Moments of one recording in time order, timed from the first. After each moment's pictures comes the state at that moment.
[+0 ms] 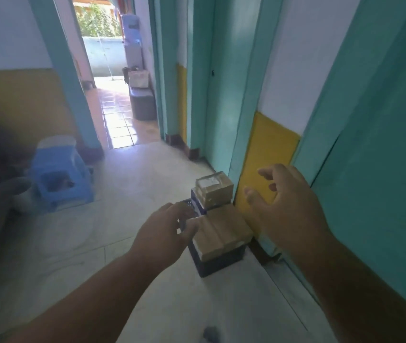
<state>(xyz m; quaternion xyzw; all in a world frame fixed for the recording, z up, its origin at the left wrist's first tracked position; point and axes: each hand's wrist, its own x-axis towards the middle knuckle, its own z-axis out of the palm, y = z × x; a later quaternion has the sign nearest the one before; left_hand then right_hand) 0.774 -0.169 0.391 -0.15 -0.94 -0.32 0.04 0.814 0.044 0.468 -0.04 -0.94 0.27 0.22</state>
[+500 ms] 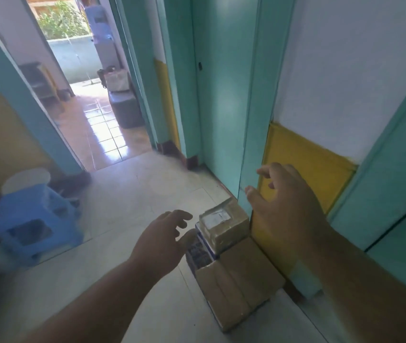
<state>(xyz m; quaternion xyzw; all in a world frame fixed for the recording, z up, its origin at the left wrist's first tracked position) 0.396 -0.127 0.351 -0.16 -0.95 -0.27 -0.03 0.447 0.107 0.419 -0.09 -0.93 0.29 0.20</state>
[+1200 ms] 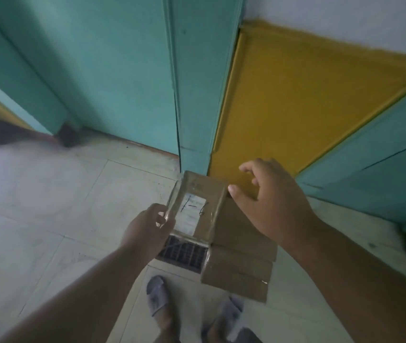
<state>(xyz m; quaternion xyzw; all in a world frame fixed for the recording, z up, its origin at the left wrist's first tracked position) 0.011 -0.060 0.109 -0.31 -0.87 -0.18 -0.34 0.196 0.099 0.229 -0.41 -0.88 0.21 0.08</state>
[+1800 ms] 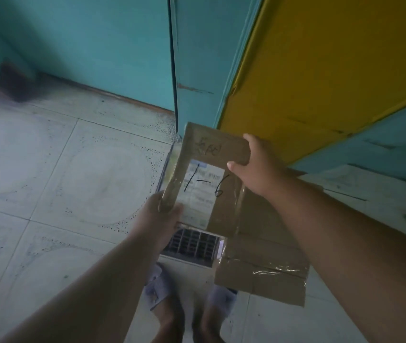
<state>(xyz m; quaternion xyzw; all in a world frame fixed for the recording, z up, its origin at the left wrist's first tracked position) -0.002 -0.034 -0.094 -0.09 -0.79 -0.32 -0.52 0.127 0.159 -0.065 -0.55 -0.76 0.35 -0.05</state>
